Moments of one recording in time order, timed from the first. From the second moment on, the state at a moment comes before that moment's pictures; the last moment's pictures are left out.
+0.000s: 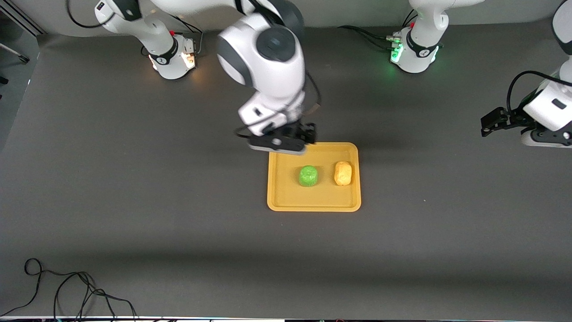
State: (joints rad) left arm 0.09 -0.08 -0.09 -1.83 0.01 1.76 0.07; right arm 0.80 0.61 -0.09 -0.98 -0.01 1.61 0.90
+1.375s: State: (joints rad) left arm 0.09 -0.09 -0.11 -1.82 0.01 1.76 0.06; right arm -0.02 0.03 0.01 -1.60 -0.01 1.59 0.03
